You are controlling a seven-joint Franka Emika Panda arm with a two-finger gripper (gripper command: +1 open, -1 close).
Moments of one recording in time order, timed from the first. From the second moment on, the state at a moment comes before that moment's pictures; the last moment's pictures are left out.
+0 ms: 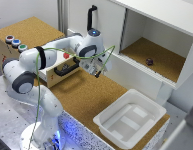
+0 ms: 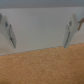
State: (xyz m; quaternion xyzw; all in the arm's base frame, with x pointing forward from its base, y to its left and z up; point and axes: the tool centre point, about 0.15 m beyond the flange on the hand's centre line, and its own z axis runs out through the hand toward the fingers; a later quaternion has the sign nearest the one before) arm 0.379 -0.046 0.437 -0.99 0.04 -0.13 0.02
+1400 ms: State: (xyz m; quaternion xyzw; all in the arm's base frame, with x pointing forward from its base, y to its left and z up) arm 0.360 0.244 0.444 -0.88 -0.45 -0.13 -0.02
